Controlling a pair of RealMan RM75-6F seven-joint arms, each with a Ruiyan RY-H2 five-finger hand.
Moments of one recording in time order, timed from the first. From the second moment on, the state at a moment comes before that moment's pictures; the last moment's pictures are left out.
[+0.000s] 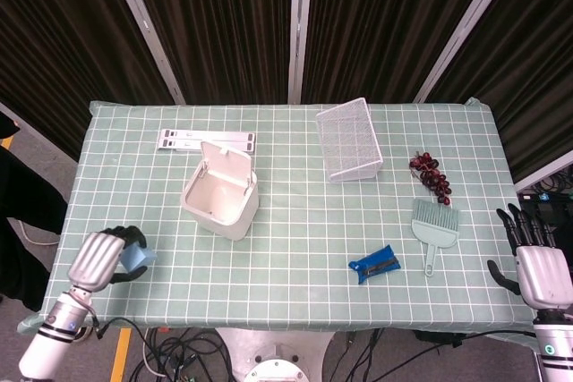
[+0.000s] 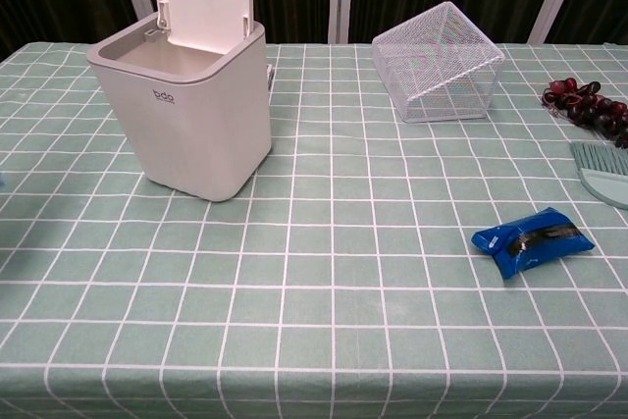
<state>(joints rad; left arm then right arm) -0.26 -1.23 -0.01 -1.64 1.58 1.34 0.07 0.08 -1.11 0.07 -1.58 -1.48 1.45 -0.04</state>
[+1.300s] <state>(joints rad) -0.60 -1.20 -0.23 -1.75 1.43 1.15 0.05 0.08 -1.11 0.07 -1.56 -1.46 1.45 -0.02</state>
